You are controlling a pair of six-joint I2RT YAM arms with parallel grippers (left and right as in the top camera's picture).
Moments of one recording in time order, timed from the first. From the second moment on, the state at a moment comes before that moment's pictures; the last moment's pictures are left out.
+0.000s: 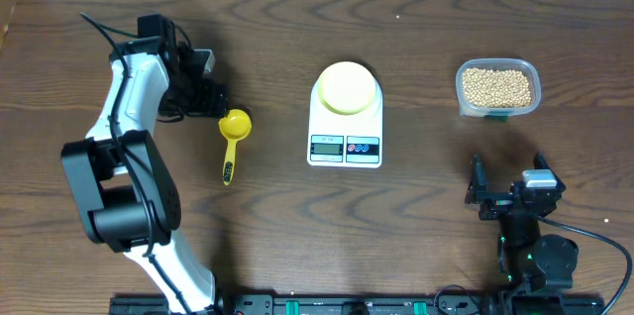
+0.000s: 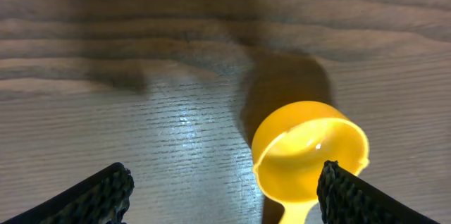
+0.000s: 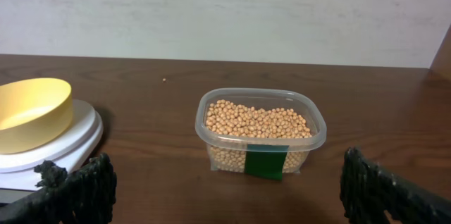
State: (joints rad) left arm 0.16 1.98 1.49 -0.98 0.18 0.25; right arm -0.01 0.01 0.01 -0.07 -0.04 -0.01
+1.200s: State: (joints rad) left arm 0.13 2.05 1.49 -0.96 0.18 0.32; right arm -0.01 0.01 0.01 -0.07 -0.04 -0.01
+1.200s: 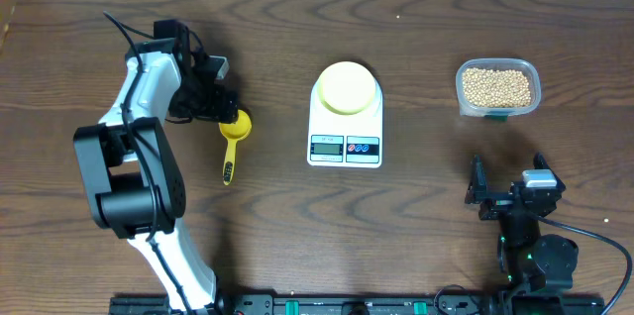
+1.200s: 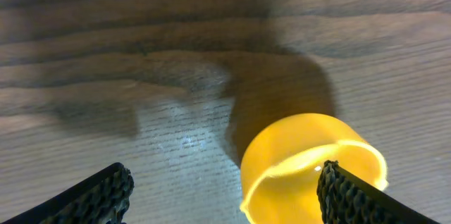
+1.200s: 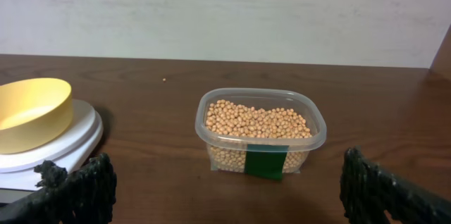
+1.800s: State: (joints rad) left arm 0.13 2.09 1.48 -0.95 0.18 0.32; right arm -0.01 0.01 0.01 -0.07 -0.04 -0.01
